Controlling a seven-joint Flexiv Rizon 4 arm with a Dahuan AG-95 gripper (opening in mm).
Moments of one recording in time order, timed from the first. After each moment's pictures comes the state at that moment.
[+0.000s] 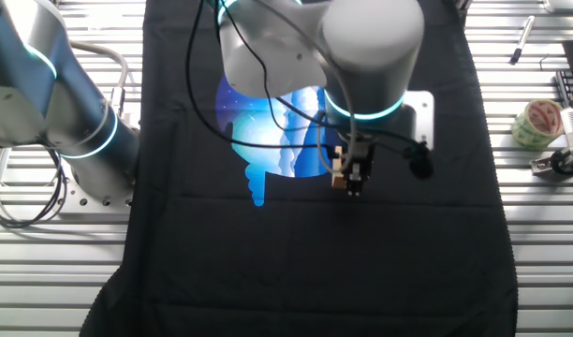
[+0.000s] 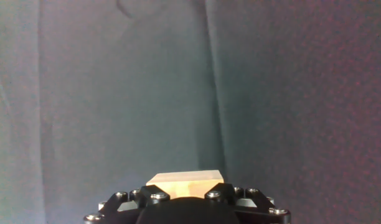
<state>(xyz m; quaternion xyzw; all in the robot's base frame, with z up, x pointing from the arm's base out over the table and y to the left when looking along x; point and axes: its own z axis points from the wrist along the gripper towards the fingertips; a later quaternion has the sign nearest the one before) 0.484 -0.039 0.072 0.07 1.00 0.01 0.05</state>
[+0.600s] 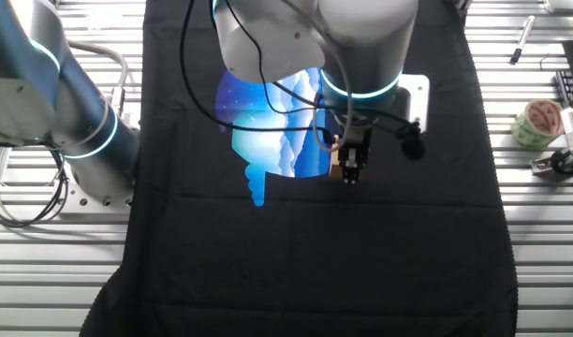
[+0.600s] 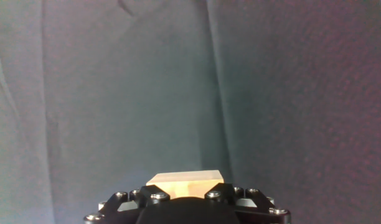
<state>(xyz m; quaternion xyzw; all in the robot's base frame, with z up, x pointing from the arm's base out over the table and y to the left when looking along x) 0.484 -0.015 0.070 0.09 0.99 0.01 0.06</state>
